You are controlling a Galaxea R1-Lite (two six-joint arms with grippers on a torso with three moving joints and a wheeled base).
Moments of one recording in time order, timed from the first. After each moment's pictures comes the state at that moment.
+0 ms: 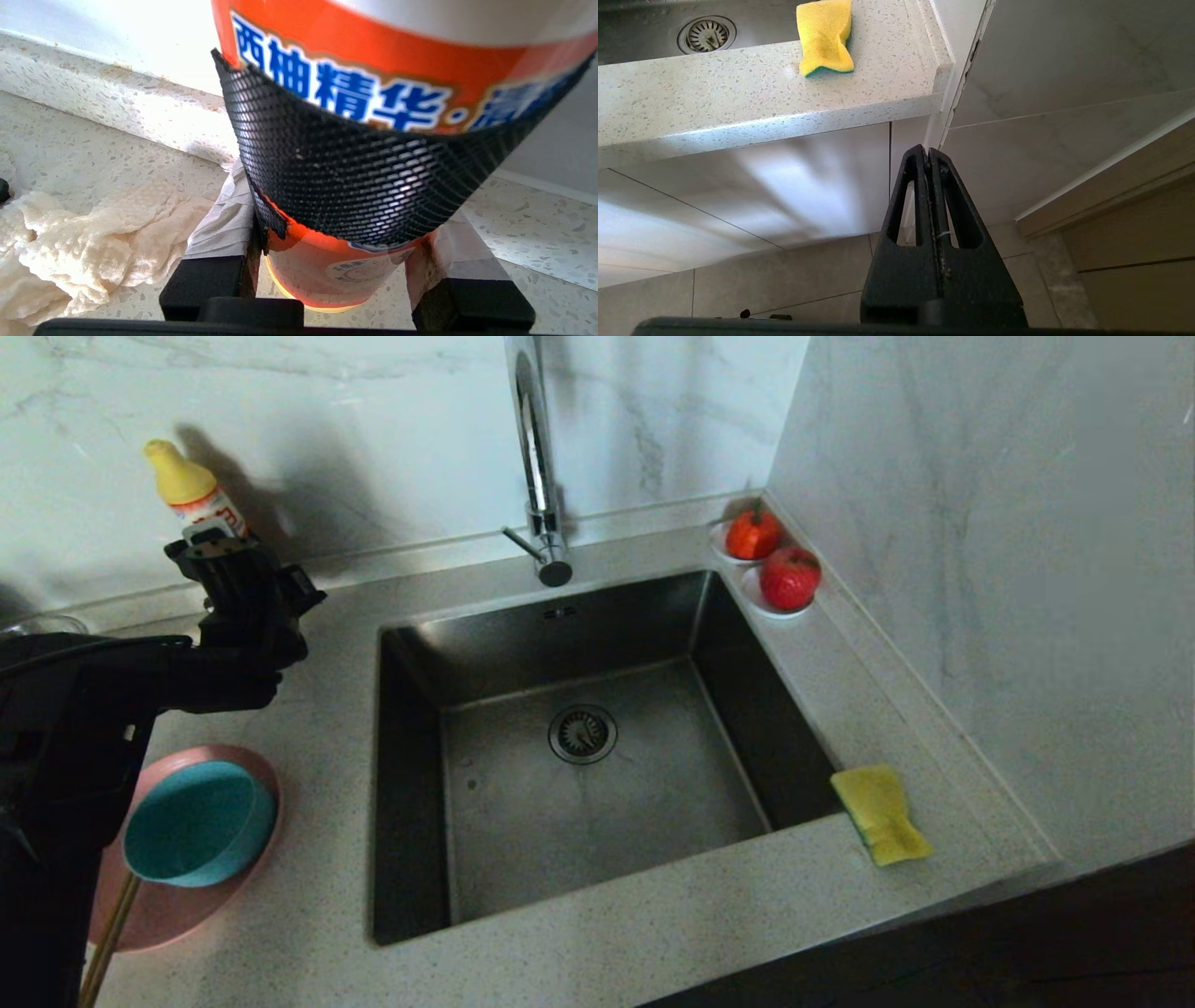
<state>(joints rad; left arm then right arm) 0.13 2.44 -1.93 -0.66 0.44 -0.17 0.00 0.00 0.00 0.00 0.00 0.00</state>
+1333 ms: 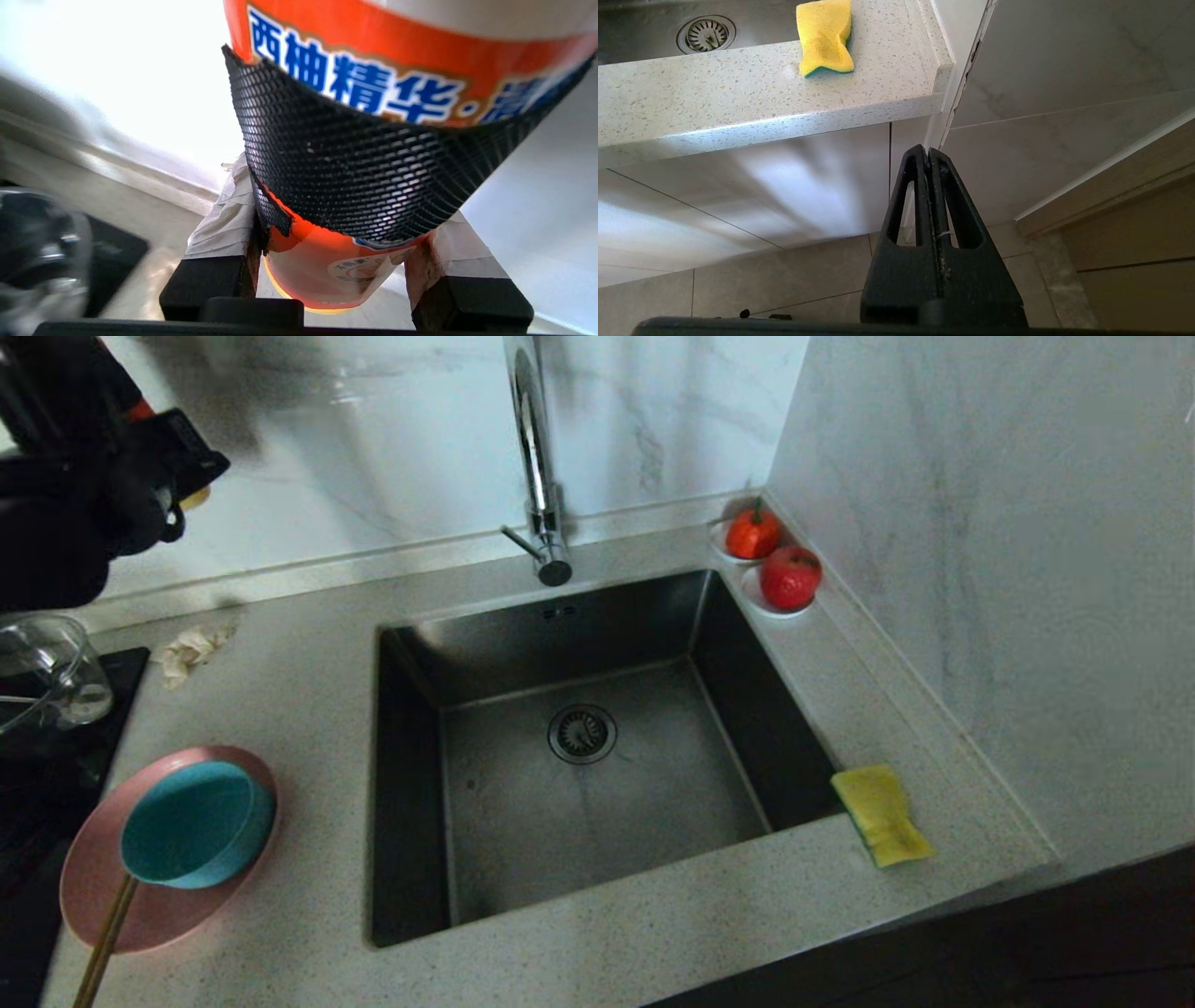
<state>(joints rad) 0.07 1.89 -1.73 -0.42 0.50 -0.17 0.00 0.00 0.00 0.00 0.00 0.00</state>
